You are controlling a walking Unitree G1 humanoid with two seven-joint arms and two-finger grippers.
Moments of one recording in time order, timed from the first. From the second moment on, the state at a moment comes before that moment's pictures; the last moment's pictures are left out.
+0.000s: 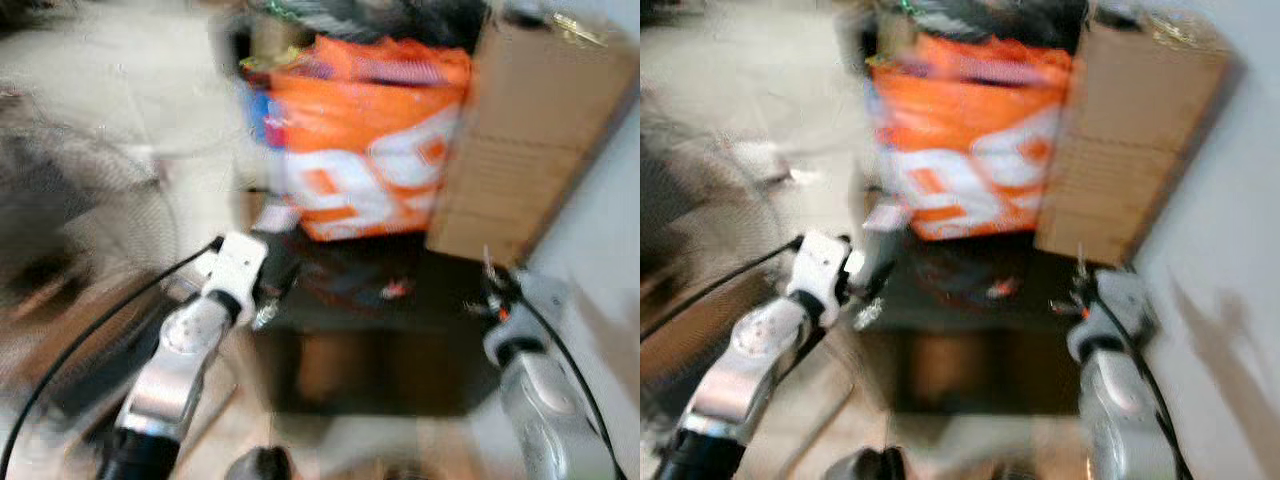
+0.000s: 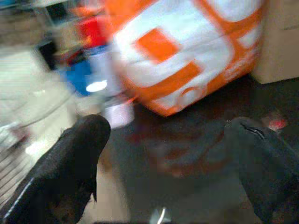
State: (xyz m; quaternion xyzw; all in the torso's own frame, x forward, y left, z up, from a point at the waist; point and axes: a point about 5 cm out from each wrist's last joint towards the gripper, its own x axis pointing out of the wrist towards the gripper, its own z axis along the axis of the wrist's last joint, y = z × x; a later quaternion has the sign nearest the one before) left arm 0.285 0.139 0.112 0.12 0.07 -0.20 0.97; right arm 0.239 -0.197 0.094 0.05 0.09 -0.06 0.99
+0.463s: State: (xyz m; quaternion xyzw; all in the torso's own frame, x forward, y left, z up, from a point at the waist) left arm 0.284 0.141 0.102 0.12 0.08 -0.19 0.97; right arm 0.238 -0.190 0.093 0.05 0.09 -0.04 0.99
